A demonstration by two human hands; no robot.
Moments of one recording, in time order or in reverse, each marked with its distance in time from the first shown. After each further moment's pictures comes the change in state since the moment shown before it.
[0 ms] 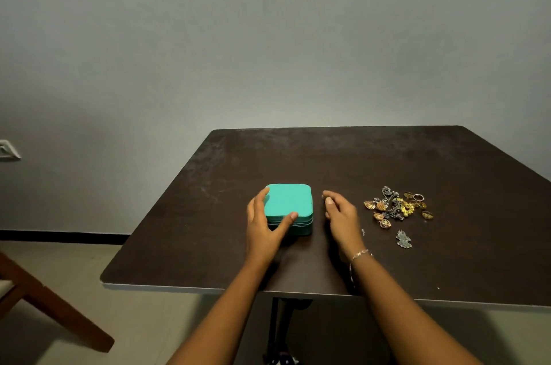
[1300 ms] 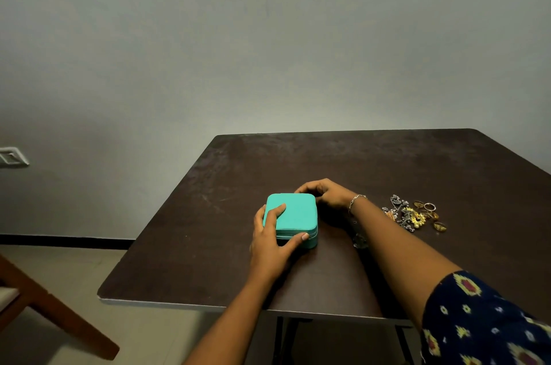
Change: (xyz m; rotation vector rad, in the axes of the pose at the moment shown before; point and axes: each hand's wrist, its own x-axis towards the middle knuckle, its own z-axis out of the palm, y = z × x) left_hand 0.004 0.002 0.003 0.152 -0.111 -0.030; right_hand 0.109 -0.012 0.004 -0.351 -0.830 0.040
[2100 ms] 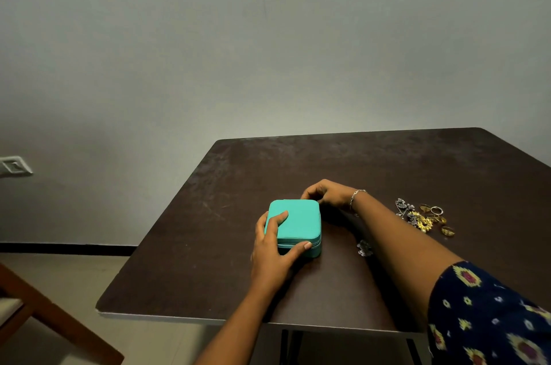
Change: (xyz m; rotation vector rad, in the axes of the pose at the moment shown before) left_hand 0.001 -0.005 0.001 -0.020 -0.001 0.007; right_hand 0.014 -0.005 -0.014 -0.203 -0.110 0.021
